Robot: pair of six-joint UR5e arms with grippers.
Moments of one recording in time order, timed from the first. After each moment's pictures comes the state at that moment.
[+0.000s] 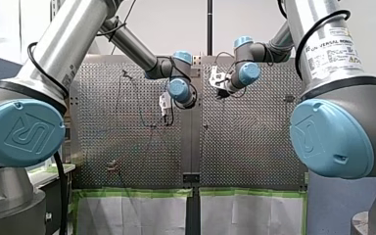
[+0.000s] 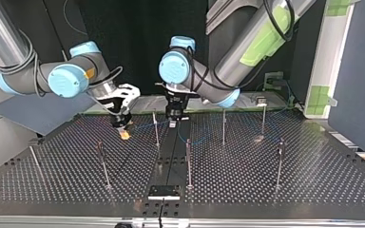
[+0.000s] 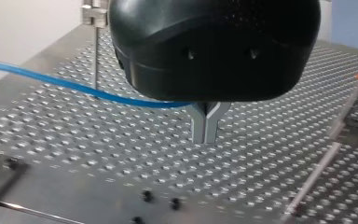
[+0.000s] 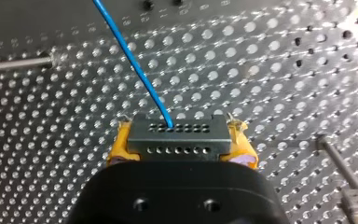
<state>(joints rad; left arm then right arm) -0.55 -2.03 -1.52 -2.85 -1.94 -1.80 2.03 -1.17 1.45 -0.10 1.37 1.74</state>
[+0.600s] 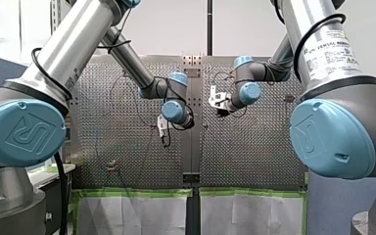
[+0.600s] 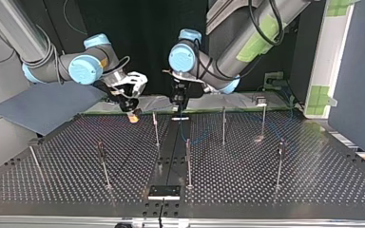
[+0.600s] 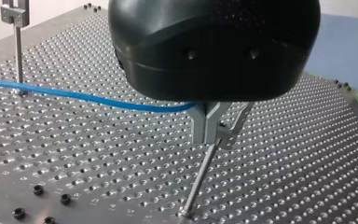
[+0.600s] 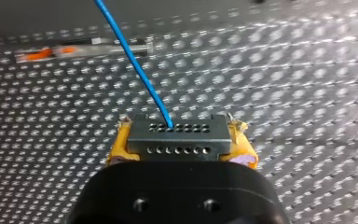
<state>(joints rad) -0.54 -2.08 -1.69 -2.68 -1.86 -1.84 2.04 -1.13 1.61 -0.25 1.37 1.69</state>
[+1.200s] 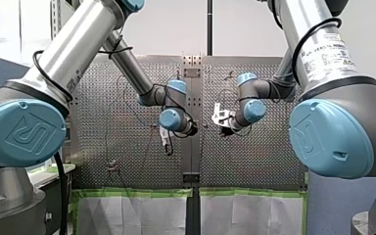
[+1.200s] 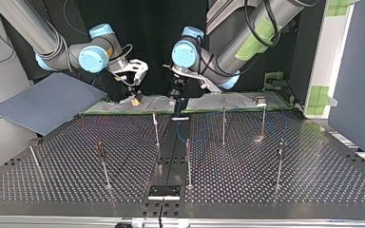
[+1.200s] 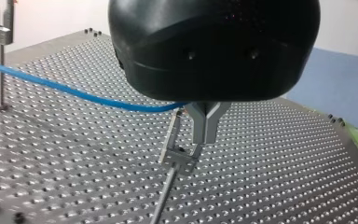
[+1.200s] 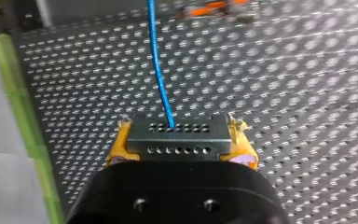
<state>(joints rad) -0.54 -2.12 -1.72 -2.61 -1.76 -1.90 2.03 -1.09 1.76 -0.34 1.38 1.74</state>
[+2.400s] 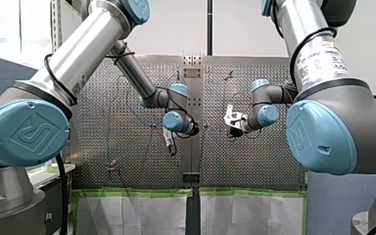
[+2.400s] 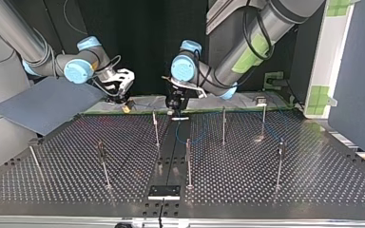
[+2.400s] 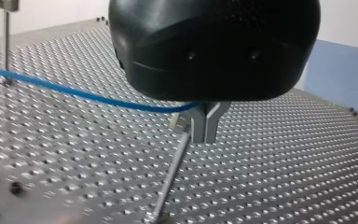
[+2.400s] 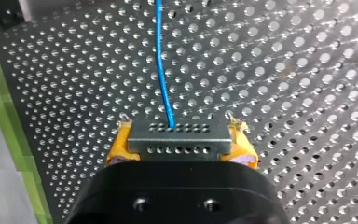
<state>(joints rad) -0.51 -2.20 -1.61 -2.63 -1.73 -1.92 1.90 -1.02 1.69 -0.35 1.19 1.80</state>
